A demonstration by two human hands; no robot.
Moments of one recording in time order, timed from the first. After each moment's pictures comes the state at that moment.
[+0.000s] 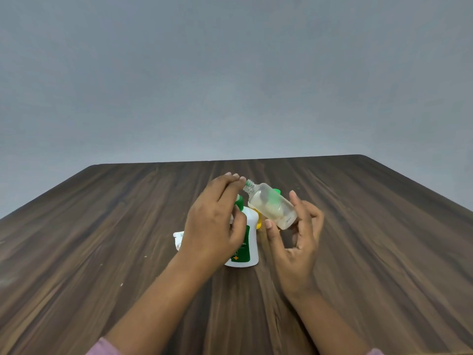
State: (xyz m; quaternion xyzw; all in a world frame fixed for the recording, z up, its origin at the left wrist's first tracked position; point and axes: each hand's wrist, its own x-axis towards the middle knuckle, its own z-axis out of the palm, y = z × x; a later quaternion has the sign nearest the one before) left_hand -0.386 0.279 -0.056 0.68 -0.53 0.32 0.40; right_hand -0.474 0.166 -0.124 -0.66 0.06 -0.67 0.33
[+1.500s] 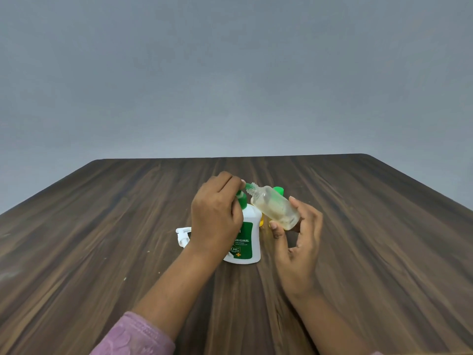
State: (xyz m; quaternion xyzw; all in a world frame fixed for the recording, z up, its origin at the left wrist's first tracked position) left_hand -0.379 0.262 -0.053 0.66 -0.47 0.37 0.44; right_hand -0.477 0.166 -0.130 -0.69 0.10 -0.65 0.30
